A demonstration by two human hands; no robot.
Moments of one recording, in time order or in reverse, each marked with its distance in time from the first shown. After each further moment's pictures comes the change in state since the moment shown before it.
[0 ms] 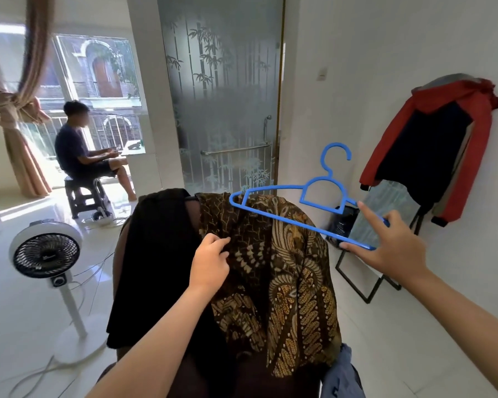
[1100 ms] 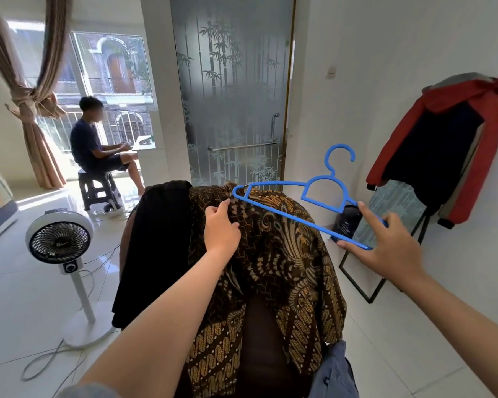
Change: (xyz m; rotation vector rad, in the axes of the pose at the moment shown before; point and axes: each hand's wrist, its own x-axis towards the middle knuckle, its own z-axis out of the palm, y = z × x) left_hand 0.030 0.053 0.000 -0.031 0.083 -0.267; right_hand -0.016 -0.003 -0.007 0.084 0.012 0.029
